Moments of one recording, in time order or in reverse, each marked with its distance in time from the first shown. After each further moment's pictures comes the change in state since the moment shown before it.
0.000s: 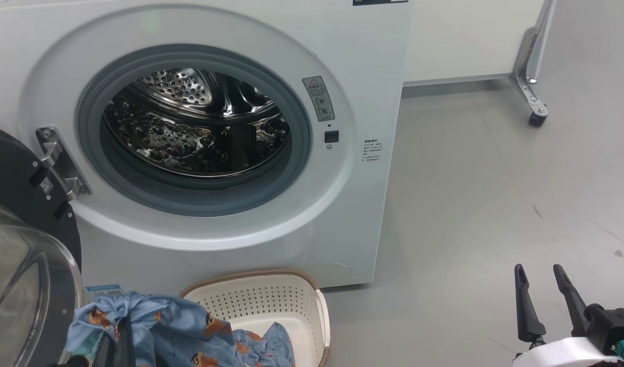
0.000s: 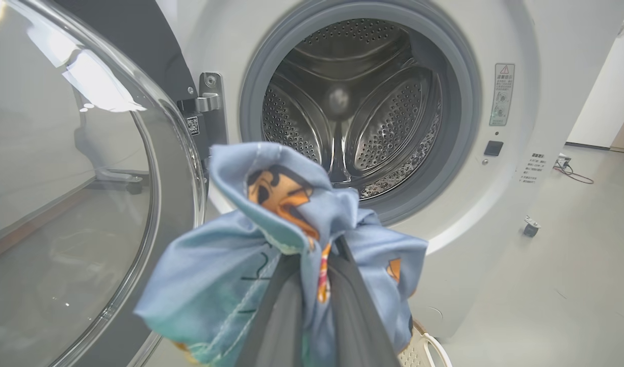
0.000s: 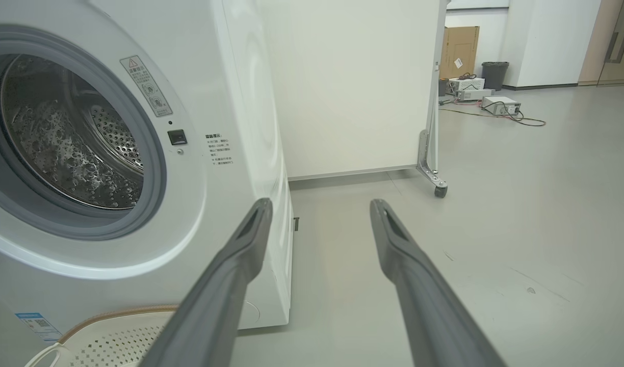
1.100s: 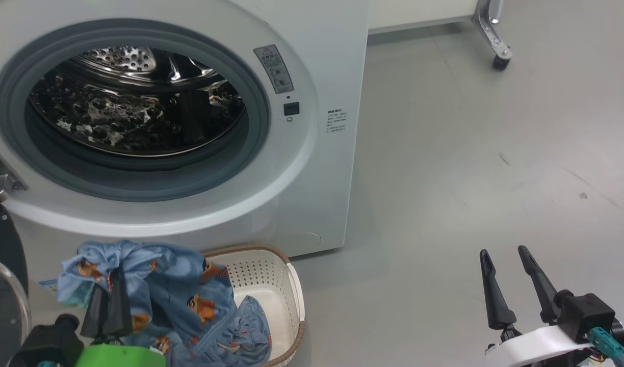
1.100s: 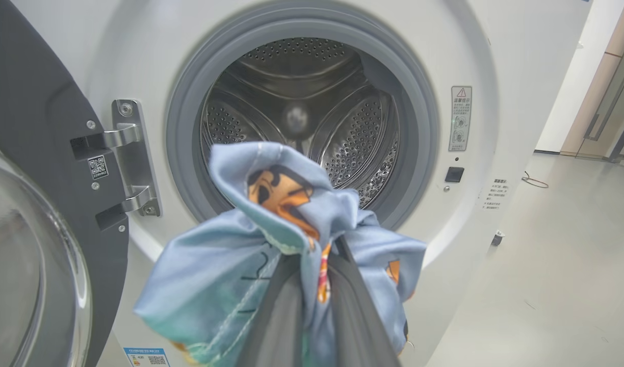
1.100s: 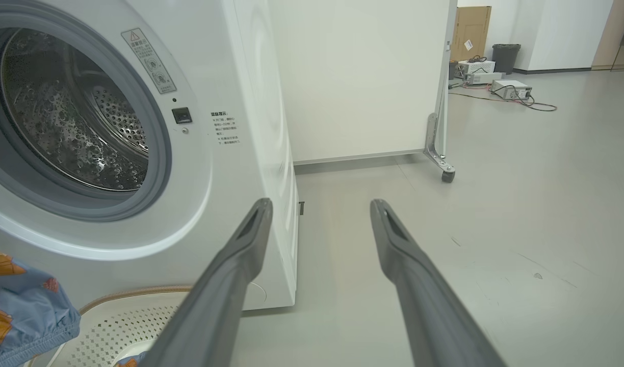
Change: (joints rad) left arm -0.083 -0.004 -0.004 -0.089 -0.001 0.030 0.000; right arm -0.025 0.000 0.108 -0.053 0.001 0.000 0.000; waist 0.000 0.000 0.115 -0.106
